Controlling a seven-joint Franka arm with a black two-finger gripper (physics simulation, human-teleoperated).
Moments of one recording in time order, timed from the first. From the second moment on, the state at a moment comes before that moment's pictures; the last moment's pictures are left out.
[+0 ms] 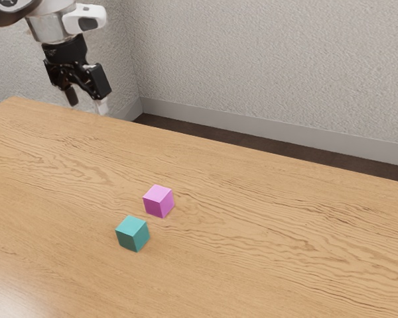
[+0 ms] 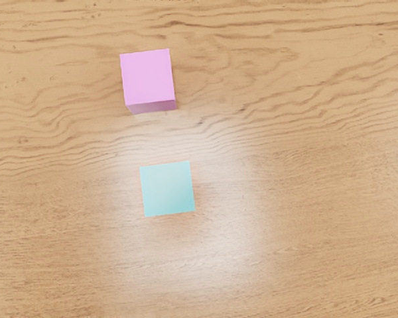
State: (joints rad) arm -0.49 -0.28 0.36 -1.73 0.07 1.55 -0.02
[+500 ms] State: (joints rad) arm -0.47 -0.35 0.40 -2.26 0.06 1.87 -0.22
